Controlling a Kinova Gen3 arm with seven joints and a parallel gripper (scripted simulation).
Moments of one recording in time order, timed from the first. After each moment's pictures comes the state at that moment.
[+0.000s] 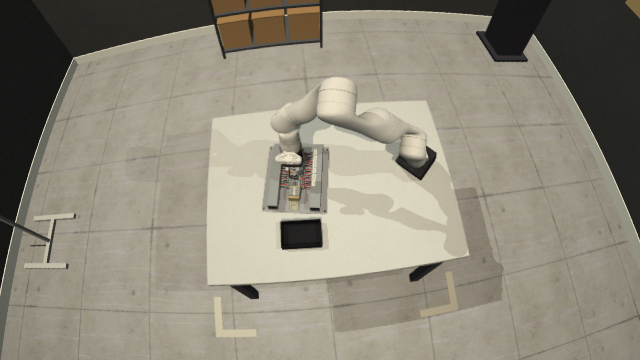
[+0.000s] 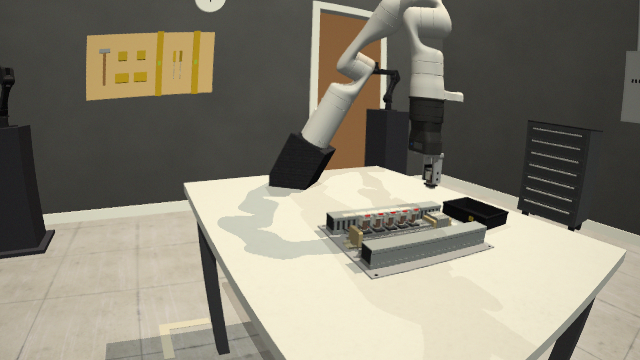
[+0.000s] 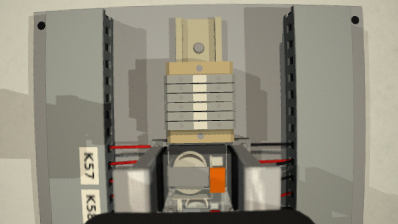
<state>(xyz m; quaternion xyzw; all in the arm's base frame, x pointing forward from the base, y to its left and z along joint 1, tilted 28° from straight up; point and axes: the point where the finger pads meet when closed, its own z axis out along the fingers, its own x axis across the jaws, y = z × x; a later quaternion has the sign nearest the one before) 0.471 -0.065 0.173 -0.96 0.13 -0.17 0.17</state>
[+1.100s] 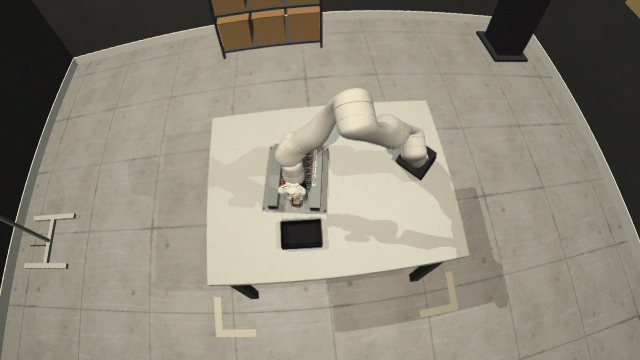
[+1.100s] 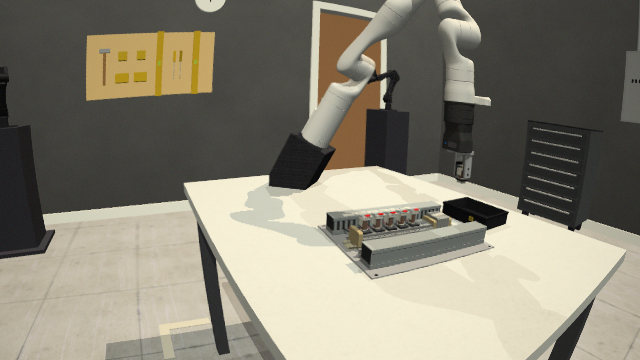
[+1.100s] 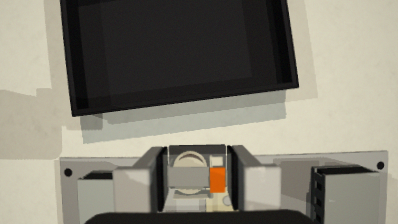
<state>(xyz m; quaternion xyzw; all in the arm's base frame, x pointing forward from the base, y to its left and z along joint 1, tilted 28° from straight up) 0.474 0.050 0.212 -0.96 0.13 -0.17 0.18</state>
